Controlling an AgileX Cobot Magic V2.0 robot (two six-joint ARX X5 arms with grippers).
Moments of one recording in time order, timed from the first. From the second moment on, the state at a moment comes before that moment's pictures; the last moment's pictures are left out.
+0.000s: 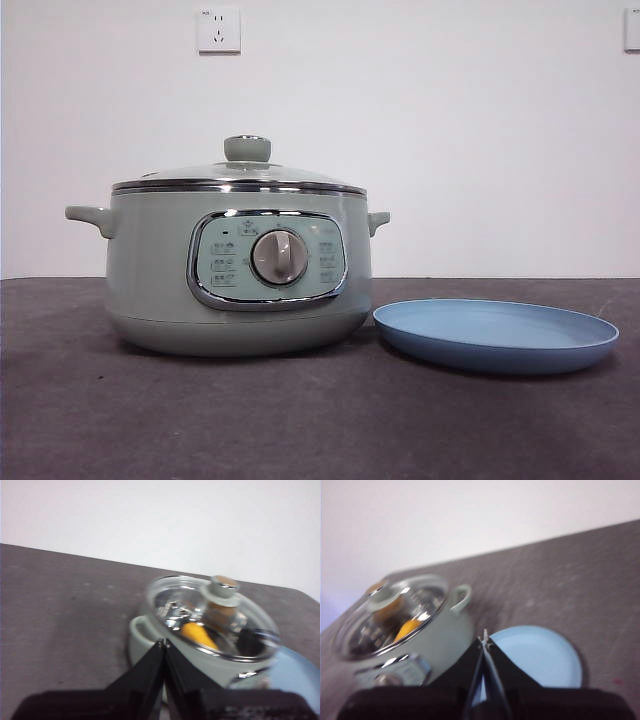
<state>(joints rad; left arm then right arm) 0.09 0.16 0.45 -0.42 0.40 -0.24 0.05 0.41 0.51 -0.31 -0.38 0.24</state>
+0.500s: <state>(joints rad) 0.09 0.54 0.76 -0.65 0.73 -0.15 0.08 0.88 1.02 -0.84 -0.70 -0.16</state>
